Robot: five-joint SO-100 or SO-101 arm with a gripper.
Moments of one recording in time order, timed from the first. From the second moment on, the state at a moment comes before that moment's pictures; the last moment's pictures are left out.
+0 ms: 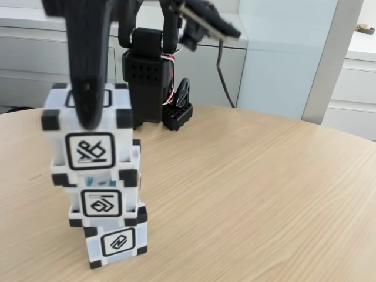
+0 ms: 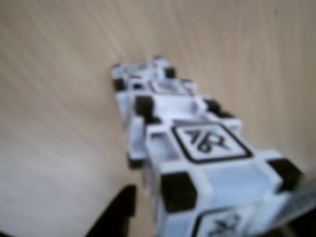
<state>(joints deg) 10.4 108.3 94.7 95.8 -17.7</state>
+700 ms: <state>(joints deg) -13.3 160.0 133.0 79.5 -10.9</state>
